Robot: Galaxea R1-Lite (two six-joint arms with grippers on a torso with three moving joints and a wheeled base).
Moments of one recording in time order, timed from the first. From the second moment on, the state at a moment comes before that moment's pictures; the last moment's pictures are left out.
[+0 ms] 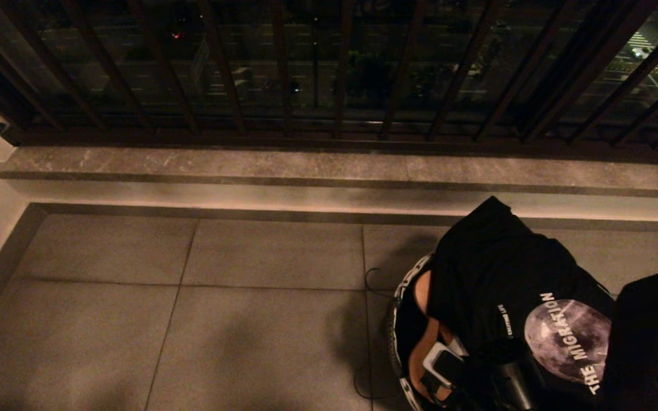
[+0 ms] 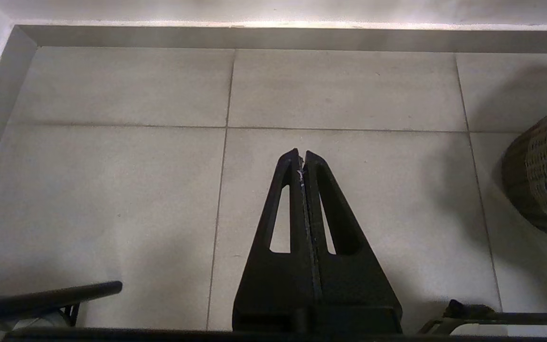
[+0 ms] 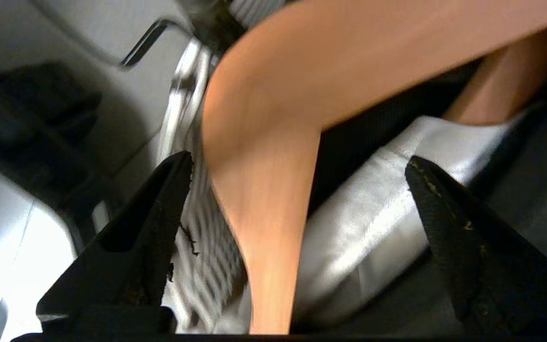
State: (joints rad) left arm 0.00 0.00 0.00 -0.02 0.00 0.00; right arm 0.60 2.08 -0.19 -1.14 -0.24 -0.40
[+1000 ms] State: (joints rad) left arm 0.00 0.00 0.00 -0.02 0.00 0.00; right arm 0.61 2.27 -0.13 -1.41 -0.26 -0.43
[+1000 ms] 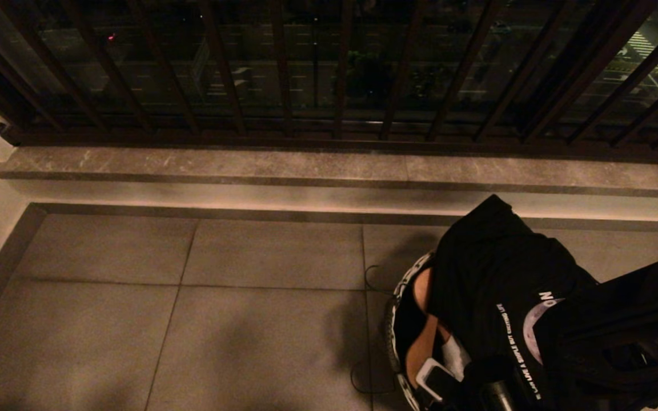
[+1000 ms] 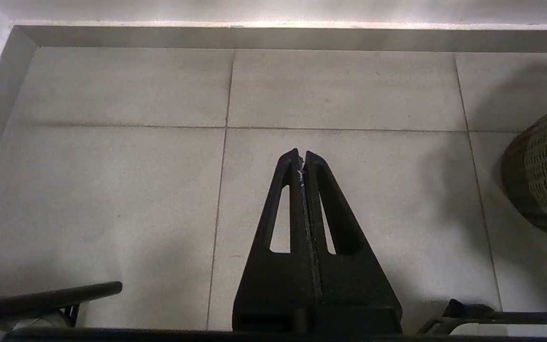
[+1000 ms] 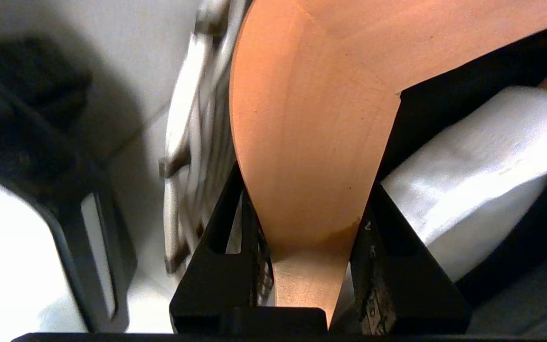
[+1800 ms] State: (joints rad) left arm 0.00 0.00 0.00 -0.02 0.00 0.00; right arm 0.61 1.54 -0.13 -1.26 -0.27 -0.39
